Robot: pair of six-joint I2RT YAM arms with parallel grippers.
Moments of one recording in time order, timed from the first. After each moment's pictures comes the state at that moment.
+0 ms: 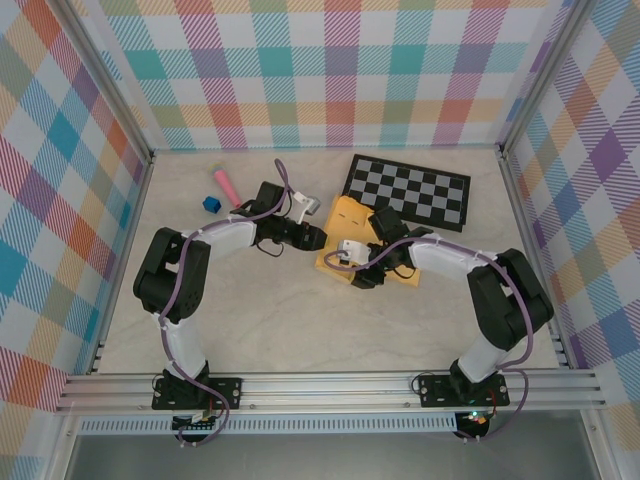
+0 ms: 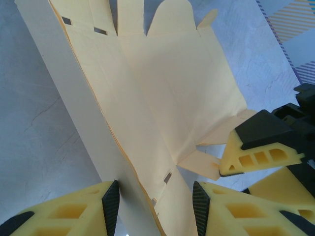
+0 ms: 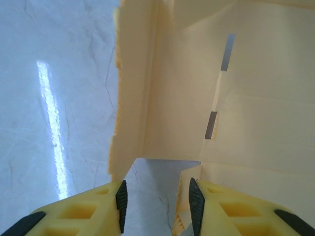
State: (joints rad) left arm -0.42 1.88 1.19 -0.21 0.73 -0.08; right arm 0.54 1.66 0.96 -0.45 -0.40 -0.82
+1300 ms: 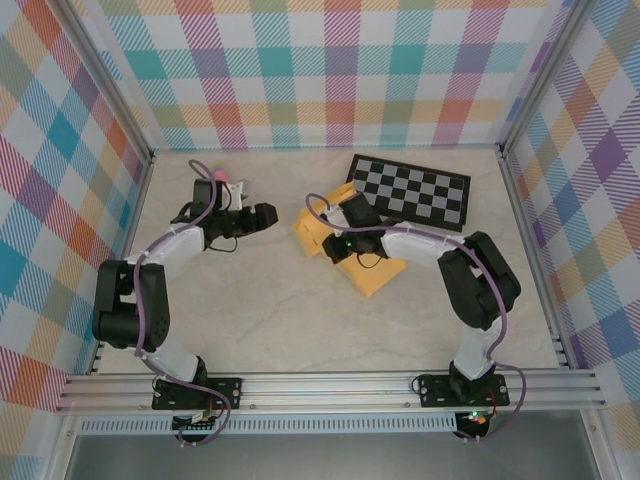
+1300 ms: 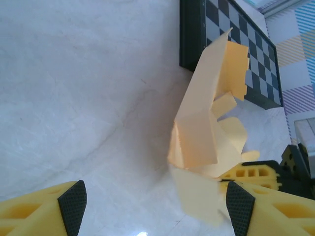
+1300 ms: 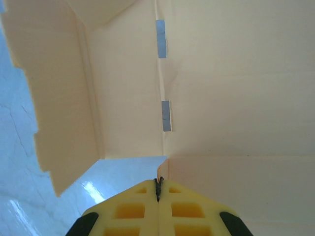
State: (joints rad) left arm -0.12 1.61 1.01 -0.18 0.61 -0.41; right arm 0.66 1.85 1.16 -0.21 -0.26 0.12
